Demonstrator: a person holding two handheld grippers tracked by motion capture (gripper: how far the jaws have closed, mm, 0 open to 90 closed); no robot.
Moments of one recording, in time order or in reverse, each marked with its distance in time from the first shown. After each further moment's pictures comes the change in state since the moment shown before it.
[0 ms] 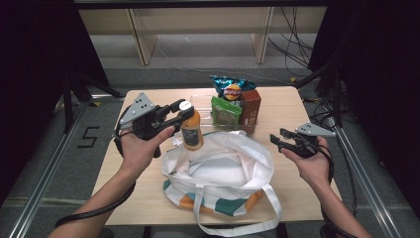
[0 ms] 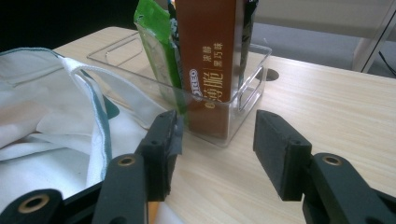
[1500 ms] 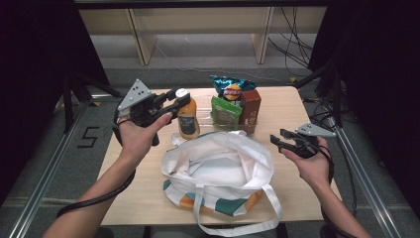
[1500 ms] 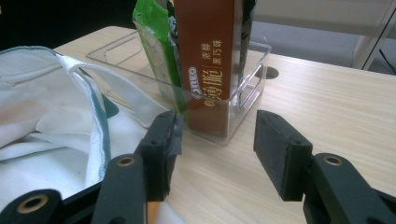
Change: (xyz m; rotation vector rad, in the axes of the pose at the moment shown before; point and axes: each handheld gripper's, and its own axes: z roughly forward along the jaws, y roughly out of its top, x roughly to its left) left arm 0.020 0.015 0.011 -0.025 0.042 0.005; right arm -0.001 -0.001 0.001 -0.006 0.000 -0.002
